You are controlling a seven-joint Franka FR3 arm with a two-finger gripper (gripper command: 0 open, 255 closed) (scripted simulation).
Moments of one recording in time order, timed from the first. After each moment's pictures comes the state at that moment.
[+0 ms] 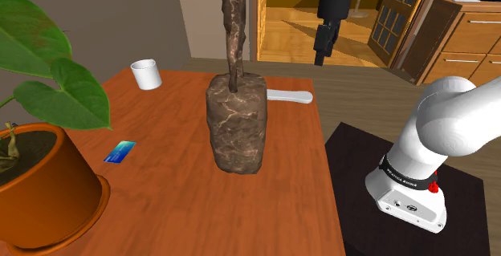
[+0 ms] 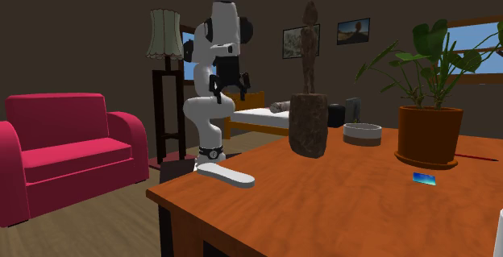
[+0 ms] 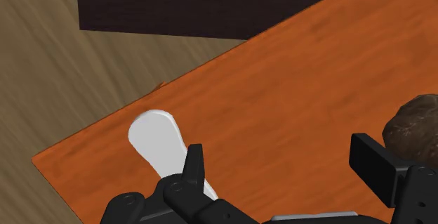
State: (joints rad) arm 0.02 -0.75 -0.02 -2.45 0.07 1.65 -0.13
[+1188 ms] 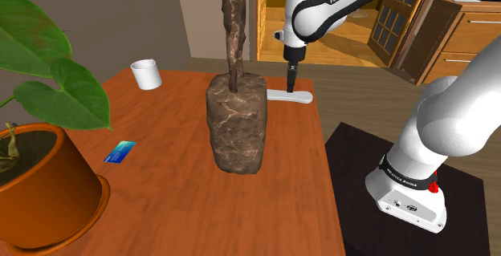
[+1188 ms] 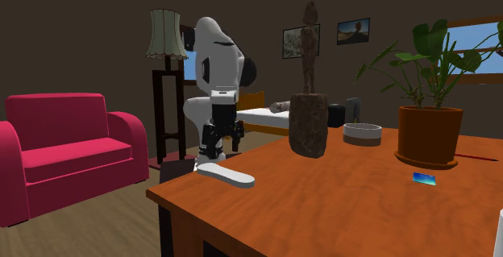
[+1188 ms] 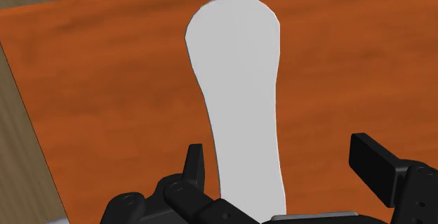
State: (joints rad) arm 0.05 -0.28 -0.13 -2.49 -0.06 2.21 -0.51
